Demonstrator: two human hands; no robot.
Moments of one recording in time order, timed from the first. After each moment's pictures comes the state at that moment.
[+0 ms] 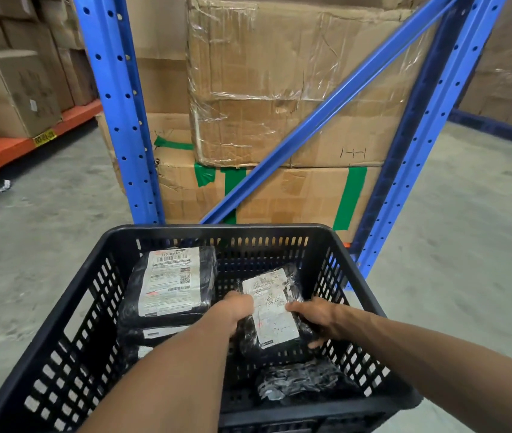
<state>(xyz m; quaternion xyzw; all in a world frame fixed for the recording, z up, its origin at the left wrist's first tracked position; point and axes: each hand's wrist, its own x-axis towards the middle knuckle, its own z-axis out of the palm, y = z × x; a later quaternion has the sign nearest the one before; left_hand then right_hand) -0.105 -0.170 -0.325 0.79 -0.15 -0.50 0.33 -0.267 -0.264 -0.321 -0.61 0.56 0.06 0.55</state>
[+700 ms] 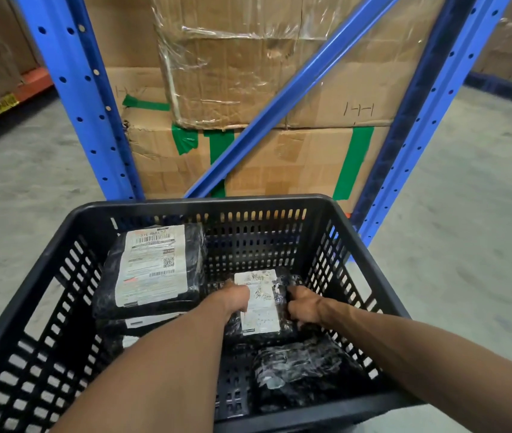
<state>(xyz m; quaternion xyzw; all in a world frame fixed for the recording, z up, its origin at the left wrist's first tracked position) -0.098 -0.184 -0.364 0.81 -0.23 -0.49 0.22 -0.250 -0.269 -0.379 -0.74 0.50 0.12 0.43</state>
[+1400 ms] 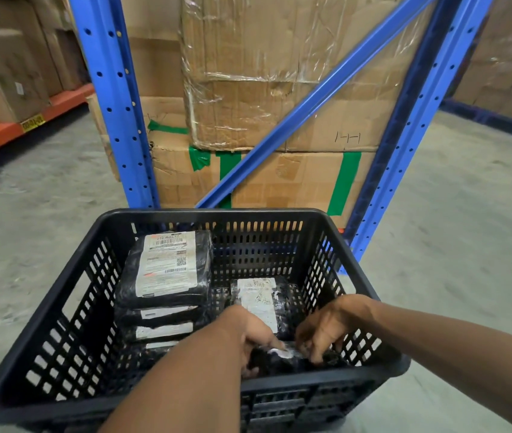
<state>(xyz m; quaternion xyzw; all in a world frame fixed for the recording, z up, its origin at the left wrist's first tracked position) -0.157 -0.138 -0.325 0.67 -0.21 -0.71 0.02 -0.295 -0.231 -0.288 -0.79 0.31 0.45 0.29</state>
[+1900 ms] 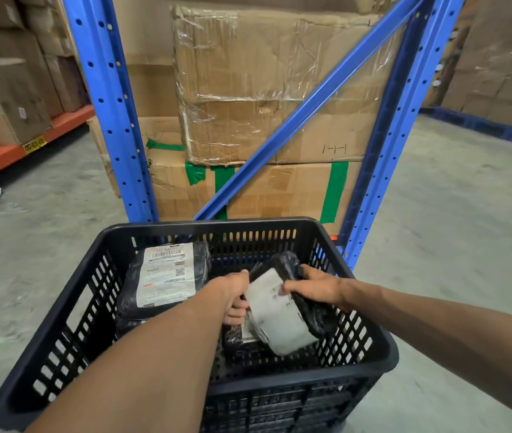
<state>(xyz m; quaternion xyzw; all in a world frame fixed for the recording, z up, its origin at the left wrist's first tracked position) -0.116 -0.156 -0.273 0.78 -0.13 -0.54 0.28 -0.291 -0.250 -0.257 -0.74 0.44 0.03 0.51</state>
